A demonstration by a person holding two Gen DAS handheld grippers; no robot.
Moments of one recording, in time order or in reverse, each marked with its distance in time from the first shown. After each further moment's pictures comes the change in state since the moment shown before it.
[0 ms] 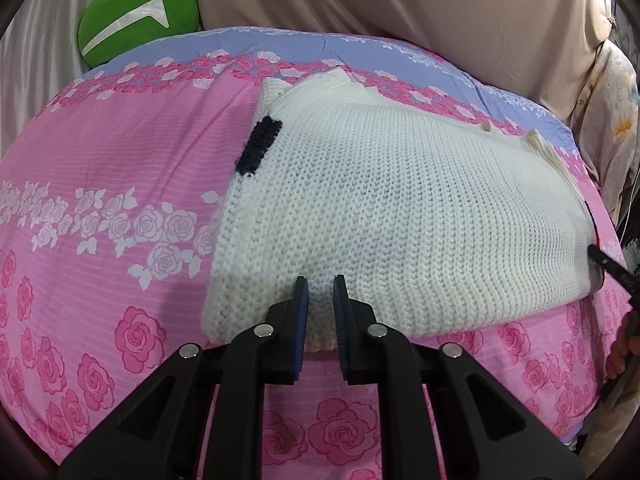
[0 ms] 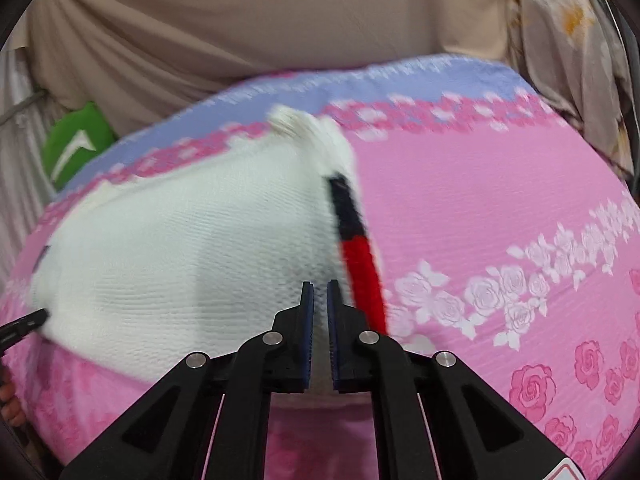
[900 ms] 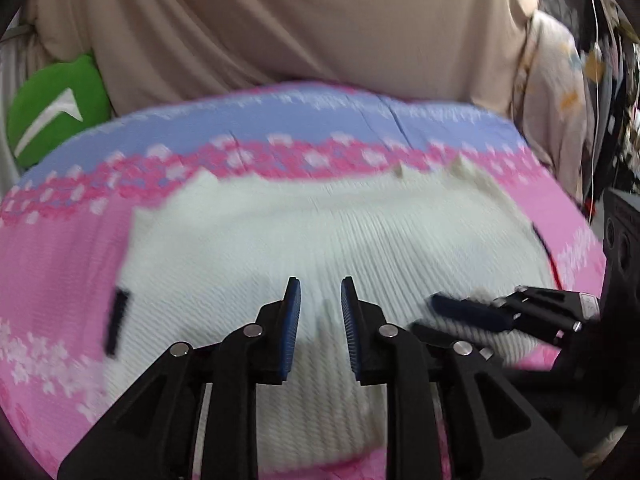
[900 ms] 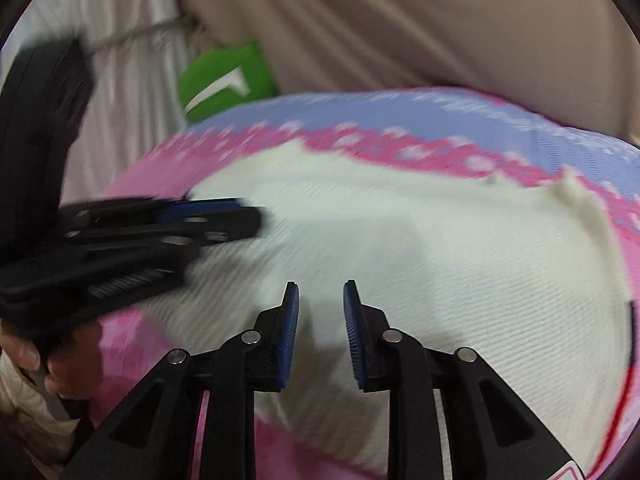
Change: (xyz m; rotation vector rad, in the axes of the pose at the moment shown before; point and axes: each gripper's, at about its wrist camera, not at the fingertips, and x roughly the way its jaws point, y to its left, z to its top) left arm 0.014 -0.099 0.058 0.232 -0.102 -0.119; right arm 0.008 0.187 0.000 -0.406 0.028 0.412
